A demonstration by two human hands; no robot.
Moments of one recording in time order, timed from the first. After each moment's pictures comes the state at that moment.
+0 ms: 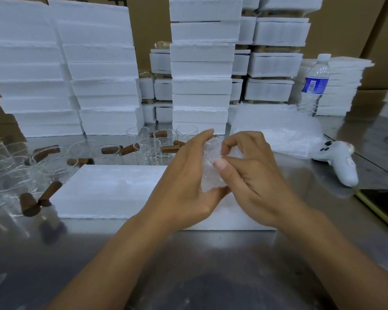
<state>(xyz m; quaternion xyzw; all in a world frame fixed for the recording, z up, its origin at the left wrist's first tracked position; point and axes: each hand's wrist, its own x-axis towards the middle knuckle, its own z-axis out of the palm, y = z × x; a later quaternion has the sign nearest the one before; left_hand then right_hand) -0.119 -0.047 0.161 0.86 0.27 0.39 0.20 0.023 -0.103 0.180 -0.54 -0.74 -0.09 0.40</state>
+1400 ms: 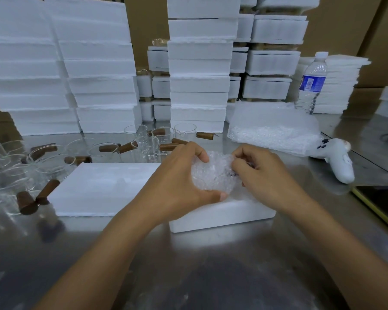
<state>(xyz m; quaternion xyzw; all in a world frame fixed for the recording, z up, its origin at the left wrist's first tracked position) -0.128 -0.045 0.172 0.85 0.35 0.31 0.23 0.042 -0.096 0.177 -0.63 -0.61 0.14 0.46</state>
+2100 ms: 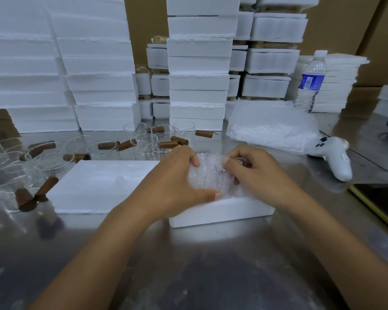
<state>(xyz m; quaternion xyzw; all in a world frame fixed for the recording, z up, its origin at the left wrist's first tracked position) -0.131 -0.040 0.169 0.86 0.39 0.26 0.22 0.045 -0.090 0.169 -0.63 -0.61 0.16 0.46</state>
